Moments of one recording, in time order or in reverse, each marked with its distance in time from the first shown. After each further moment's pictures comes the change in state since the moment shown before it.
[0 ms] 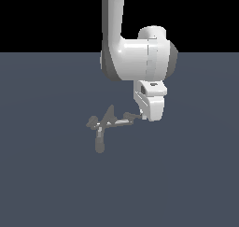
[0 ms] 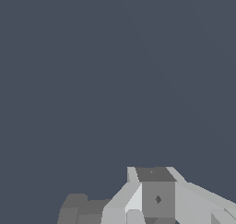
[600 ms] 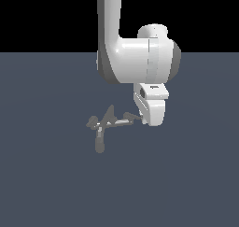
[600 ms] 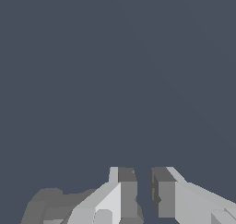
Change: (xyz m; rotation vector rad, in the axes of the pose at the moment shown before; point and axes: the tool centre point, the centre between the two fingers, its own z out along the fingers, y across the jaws) arm -0.007 0.026 0.000 -0.001 0.006 0.028
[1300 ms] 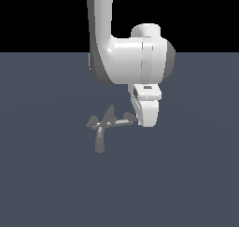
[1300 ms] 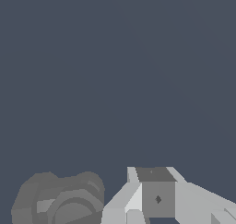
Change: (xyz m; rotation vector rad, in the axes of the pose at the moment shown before) arm -0.018 0.005 -0.001 -0.009 0.007 0.037
